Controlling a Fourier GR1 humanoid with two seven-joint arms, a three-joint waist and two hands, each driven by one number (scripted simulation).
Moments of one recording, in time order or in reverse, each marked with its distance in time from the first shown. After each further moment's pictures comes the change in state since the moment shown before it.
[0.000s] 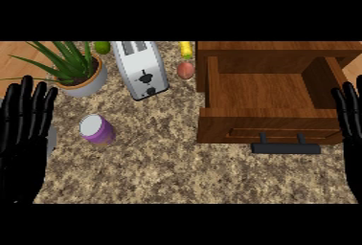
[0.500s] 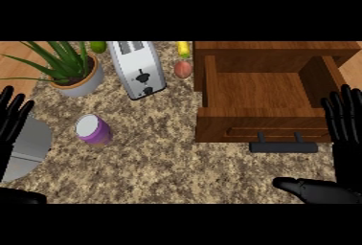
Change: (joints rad) left arm 0.065 0.199 0.243 0.161 0.339 -0.235 0.076; right arm 0.047 0.044 0.002 0.038 -0.008 -0.038 0.082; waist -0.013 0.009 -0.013
